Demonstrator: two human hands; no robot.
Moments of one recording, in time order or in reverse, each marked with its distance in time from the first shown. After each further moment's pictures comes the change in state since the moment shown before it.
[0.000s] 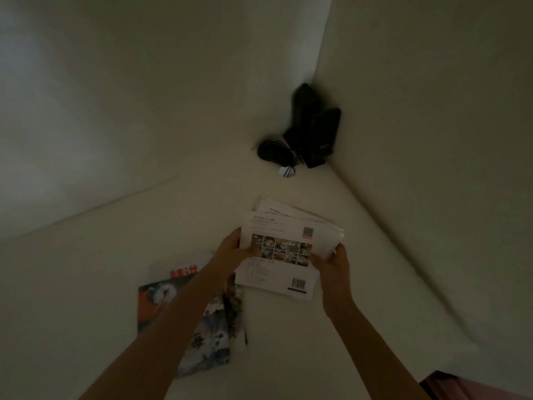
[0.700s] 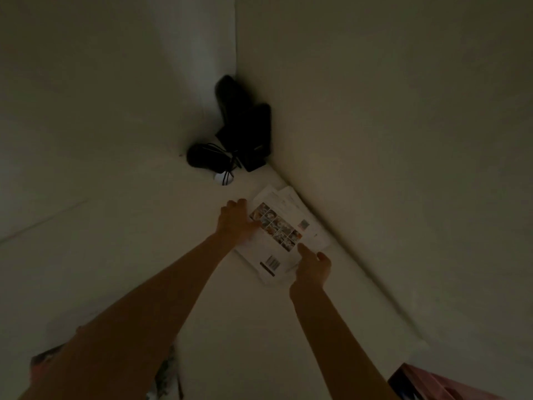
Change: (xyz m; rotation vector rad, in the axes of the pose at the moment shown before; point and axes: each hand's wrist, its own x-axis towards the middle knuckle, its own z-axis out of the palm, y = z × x) left_hand 0.133 0.066 0.126 0.941 -0.036 0.119; right_hand 0.088 -0.019 -0.041 0.249 0.536 0.411
